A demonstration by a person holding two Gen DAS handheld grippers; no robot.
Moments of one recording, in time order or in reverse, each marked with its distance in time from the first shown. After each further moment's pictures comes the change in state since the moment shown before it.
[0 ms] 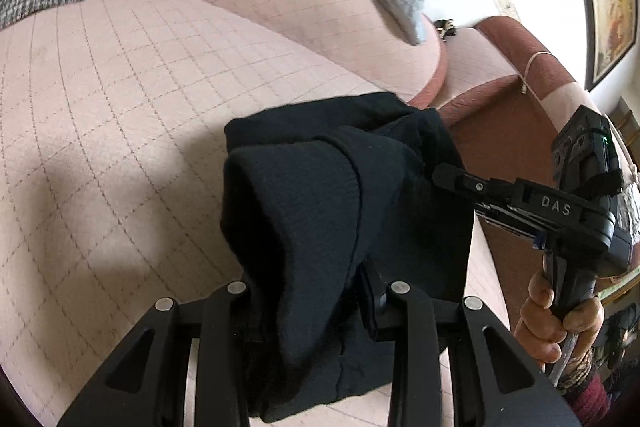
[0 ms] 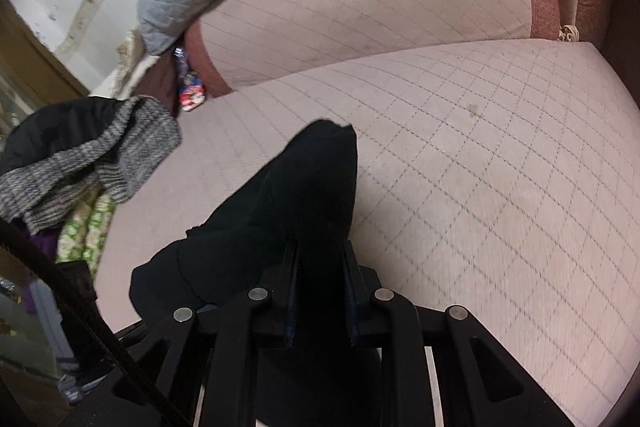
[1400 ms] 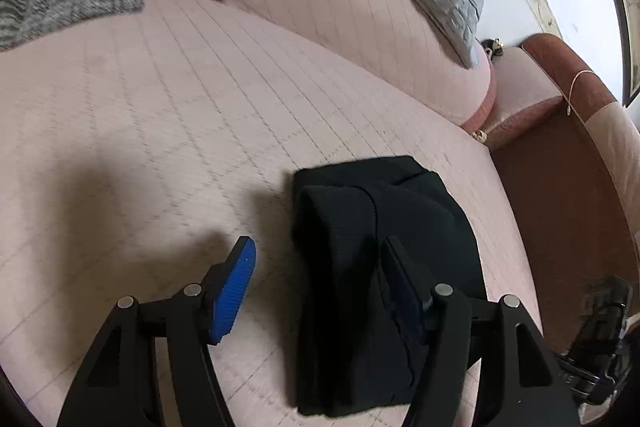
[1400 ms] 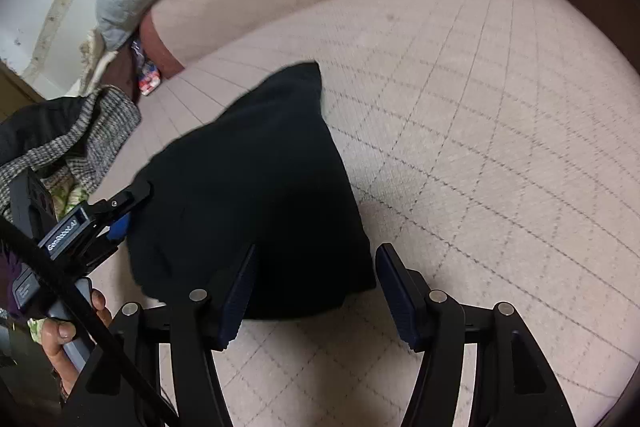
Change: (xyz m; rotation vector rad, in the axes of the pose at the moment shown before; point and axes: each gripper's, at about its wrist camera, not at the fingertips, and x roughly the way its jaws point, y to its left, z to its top) left arm -0.020 0.032 0.017 -0.023 -0.078 0.171; right arm -0.026 -0.026 -0.112 0.146 -0.001 -0.088
